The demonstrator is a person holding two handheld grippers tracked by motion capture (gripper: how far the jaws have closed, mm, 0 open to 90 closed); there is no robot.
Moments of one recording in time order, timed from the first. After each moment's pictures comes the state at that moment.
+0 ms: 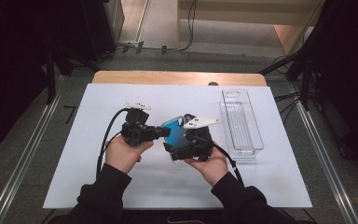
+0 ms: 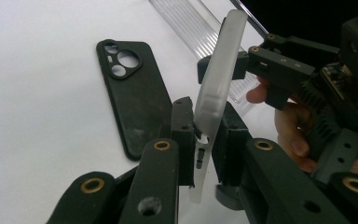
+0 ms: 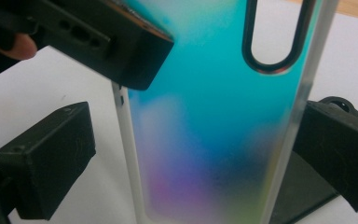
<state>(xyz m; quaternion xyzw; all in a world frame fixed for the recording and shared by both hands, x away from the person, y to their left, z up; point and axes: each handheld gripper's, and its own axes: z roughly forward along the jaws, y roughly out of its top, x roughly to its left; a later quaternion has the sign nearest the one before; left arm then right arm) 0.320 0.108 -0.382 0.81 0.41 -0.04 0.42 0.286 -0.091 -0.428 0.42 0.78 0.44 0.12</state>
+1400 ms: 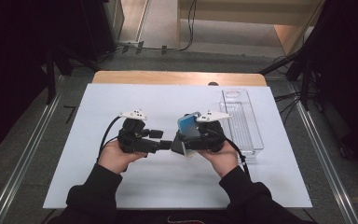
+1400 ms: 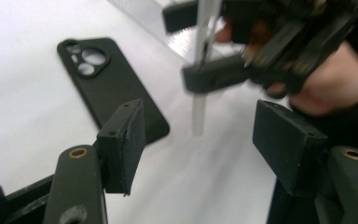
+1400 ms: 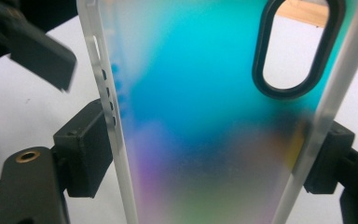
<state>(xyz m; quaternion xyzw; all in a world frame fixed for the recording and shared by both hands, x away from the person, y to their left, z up) 0.315 0.127 -0.407 0.84 0.31 -0.06 0.44 0.302 -0.126 -0.429 0.42 0.78 0.45 0.14</state>
